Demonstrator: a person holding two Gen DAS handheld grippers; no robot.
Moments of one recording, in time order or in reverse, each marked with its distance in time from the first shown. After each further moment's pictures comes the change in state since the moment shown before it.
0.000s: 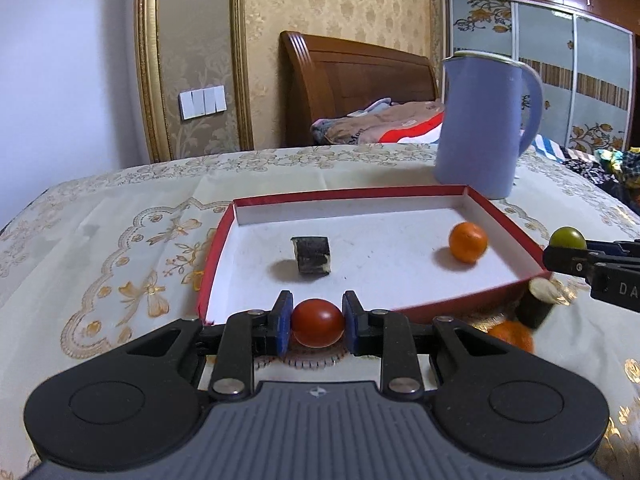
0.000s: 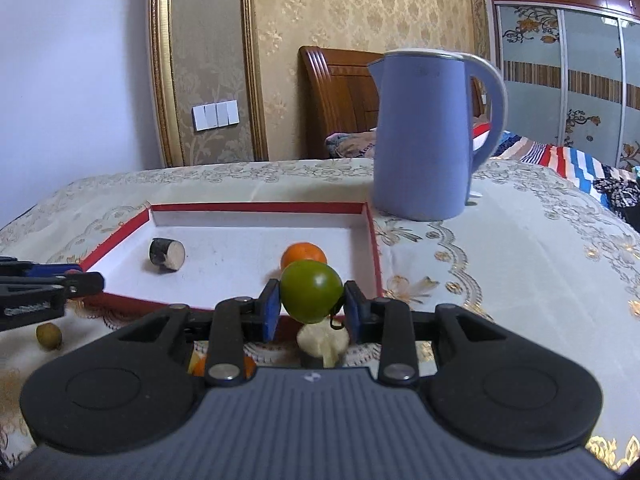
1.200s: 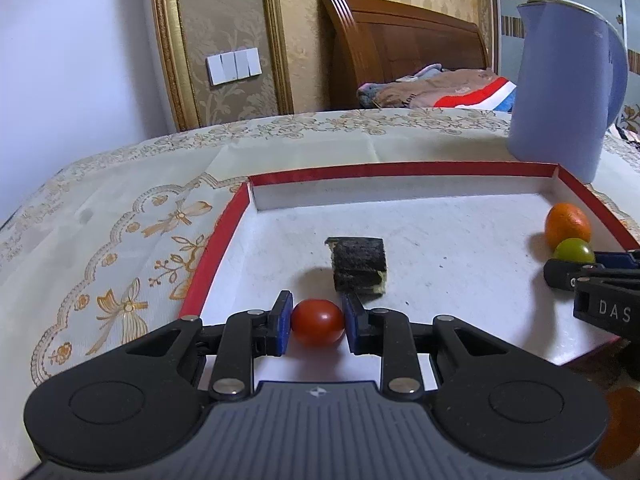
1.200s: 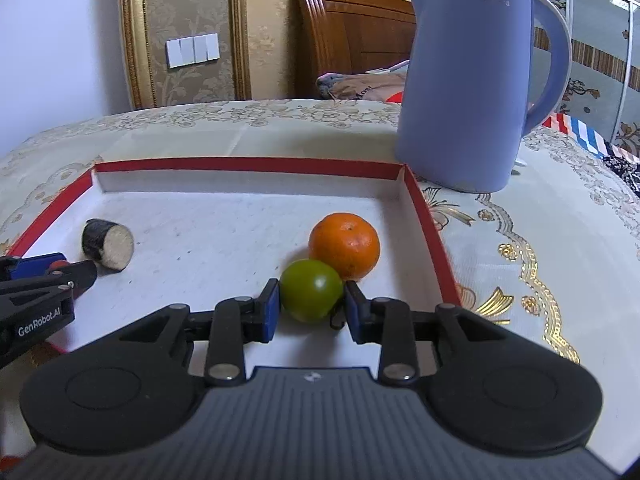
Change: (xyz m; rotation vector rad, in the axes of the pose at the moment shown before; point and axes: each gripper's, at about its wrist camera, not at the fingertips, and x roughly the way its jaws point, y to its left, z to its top) left arm 0.094 0.002 0.014 -0.011 0.093 0.154; right arm 0.122 0.026 0.014 -0.015 0.186 -0.082
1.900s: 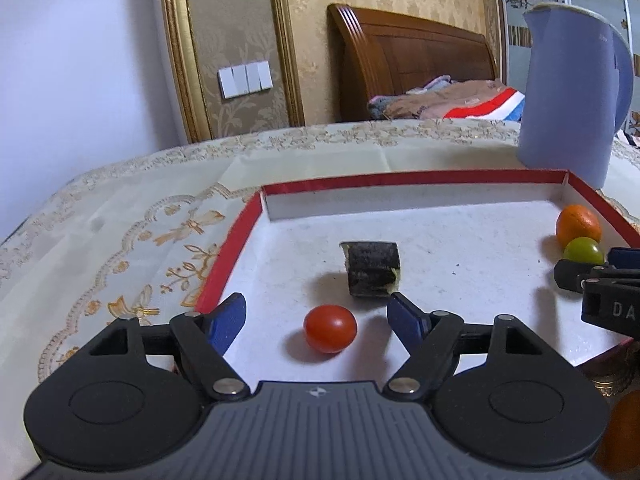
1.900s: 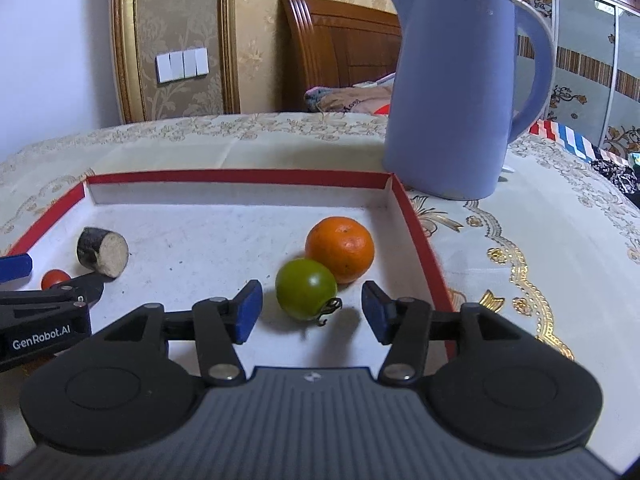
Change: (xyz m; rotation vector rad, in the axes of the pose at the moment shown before) left arm -0.005 0.003 -0.006 -0.007 -0.051 0.033; right arm -0.013 -0.003 -0.008 0.030 -0.065 -0.025
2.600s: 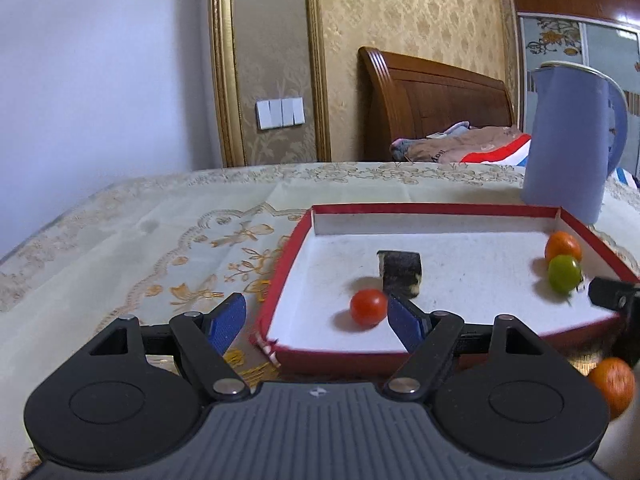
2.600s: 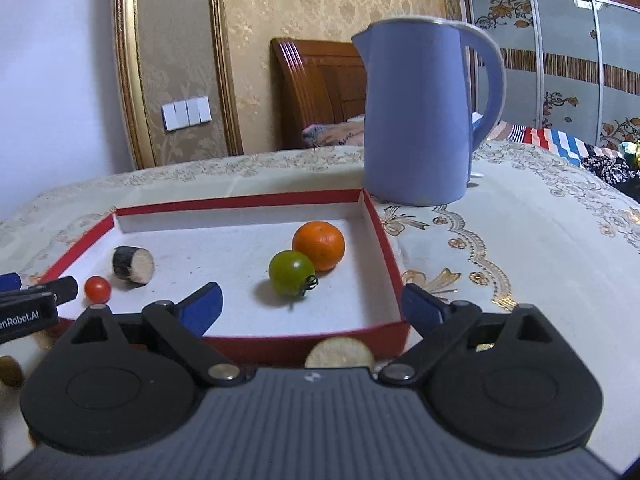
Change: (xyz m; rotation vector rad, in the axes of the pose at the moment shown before) left arm -0.062 0.023 -0.027 -0.065 -0.123 0.046; right arm -0.063 -0.024 -0.031 0.070 -0.130 0.041
